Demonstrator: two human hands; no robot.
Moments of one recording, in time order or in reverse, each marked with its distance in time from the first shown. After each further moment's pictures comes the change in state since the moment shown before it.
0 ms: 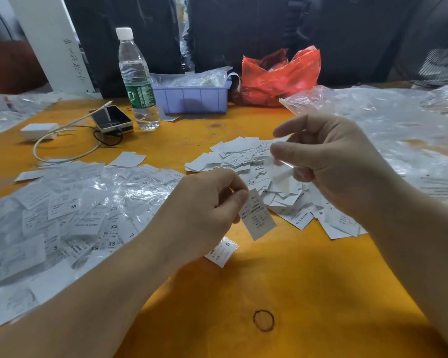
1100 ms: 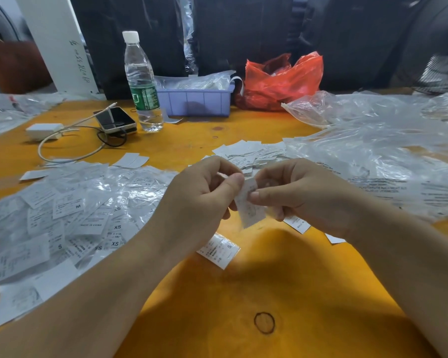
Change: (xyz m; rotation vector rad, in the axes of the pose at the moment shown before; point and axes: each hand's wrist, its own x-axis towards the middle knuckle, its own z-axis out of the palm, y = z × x) left_hand 0.004 0.003 -0.004 -0.247 0.111 -0.029; right_hand -0.007 0.010 0.018 -0.148 -0.325 0.262
